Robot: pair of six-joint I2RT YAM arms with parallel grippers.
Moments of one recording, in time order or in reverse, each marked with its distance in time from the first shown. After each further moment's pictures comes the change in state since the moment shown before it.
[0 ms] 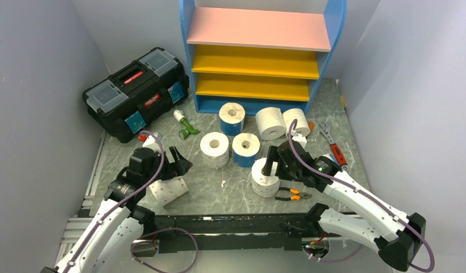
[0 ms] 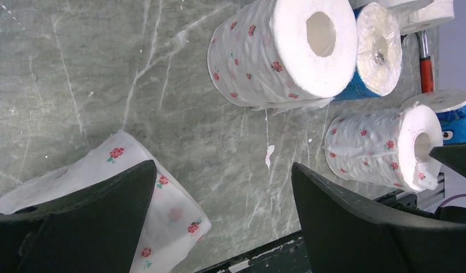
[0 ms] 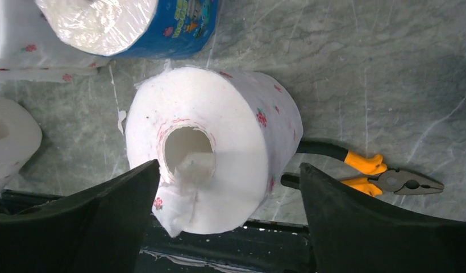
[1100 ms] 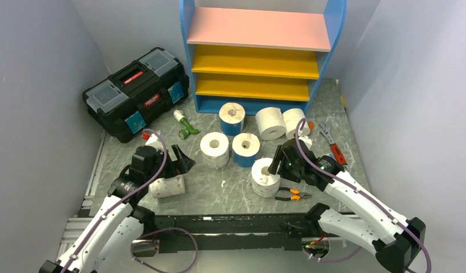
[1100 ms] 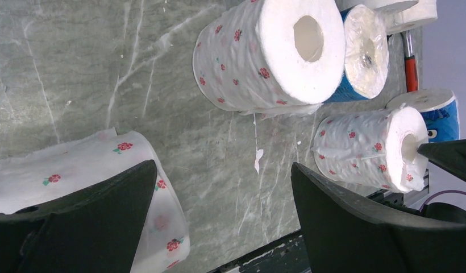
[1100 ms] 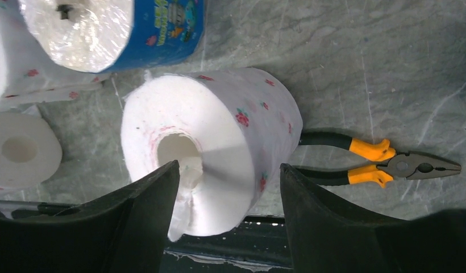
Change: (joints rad) left arm 0.000 0.046 -0.021 0.089 0.040 -0.021; right arm -0.078 -0.027 0.000 -0.022 -0.047 0.094
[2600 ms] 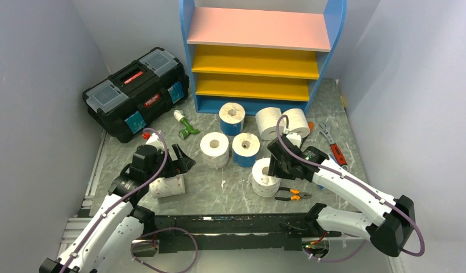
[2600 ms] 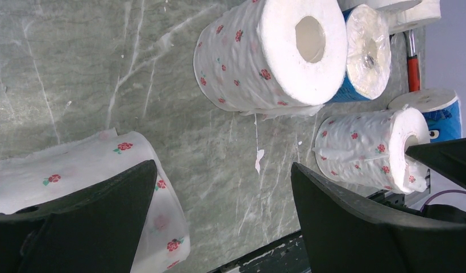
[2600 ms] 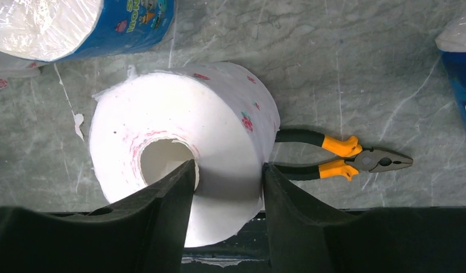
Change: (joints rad) left arm 0.000 0.020 0.007 0.001 0.000 0.002; right arm 0.089 0.183 0.090 -0.090 0.101 -0.051
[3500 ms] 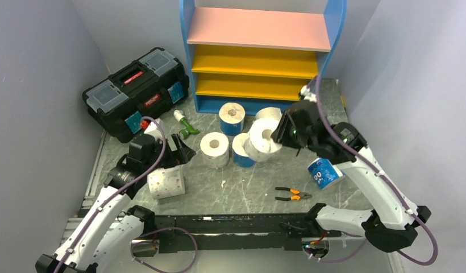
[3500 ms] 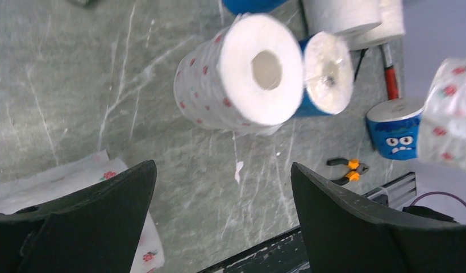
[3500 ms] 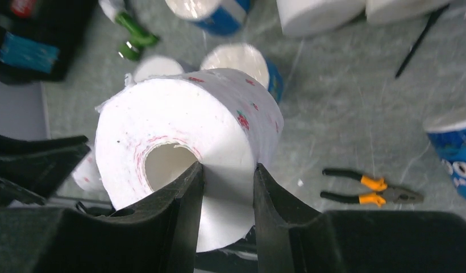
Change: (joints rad) left arm 0.000 0.068 0.146 -0.050 -0.001 0.021; right arm -0.019 0.039 0.568 -0.196 0.003 -0.043
